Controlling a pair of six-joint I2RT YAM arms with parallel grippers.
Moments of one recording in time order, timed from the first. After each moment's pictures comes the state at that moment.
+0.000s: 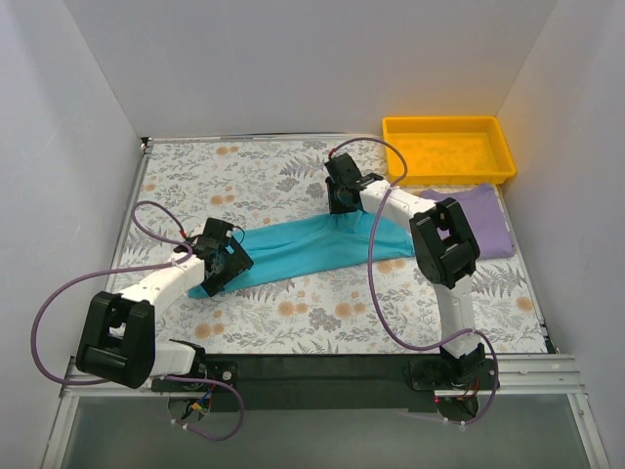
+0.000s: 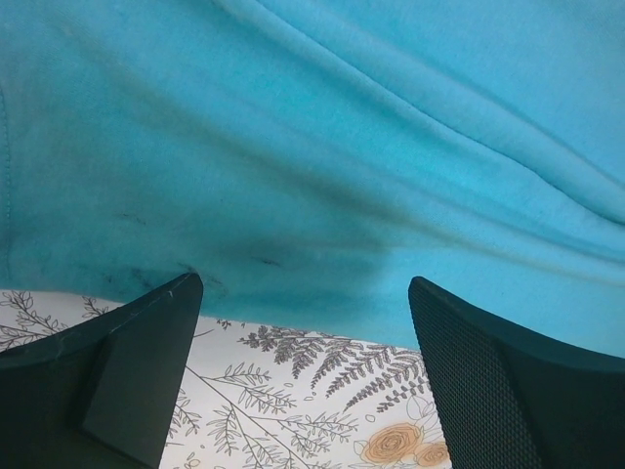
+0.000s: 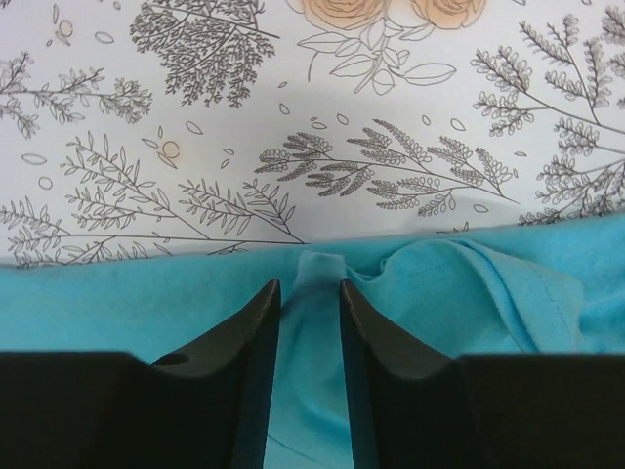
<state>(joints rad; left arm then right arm) -0.29 1.31 0.66 -0.50 -0.17 -0.92 0.59 2.12 1.61 -0.41 0.19 0.36</state>
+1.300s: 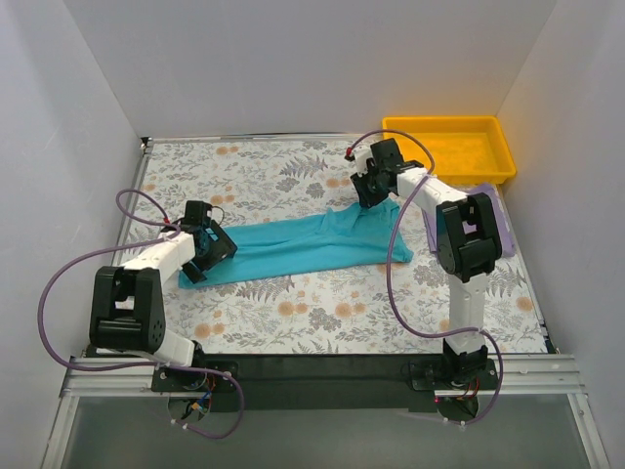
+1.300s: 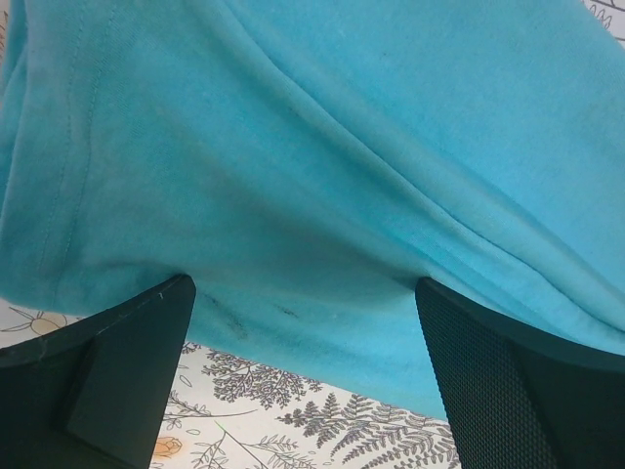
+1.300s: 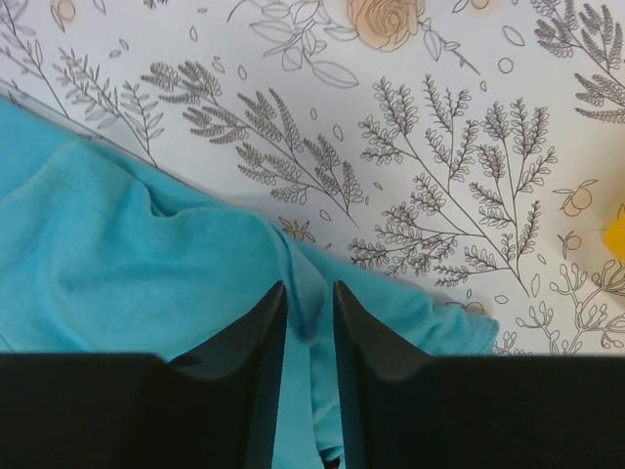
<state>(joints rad) -0.08 1.49 0.80 -0.51 -0.16 -0.78 0.35 2.08 1.58 -0.46 -0.22 -0.27</state>
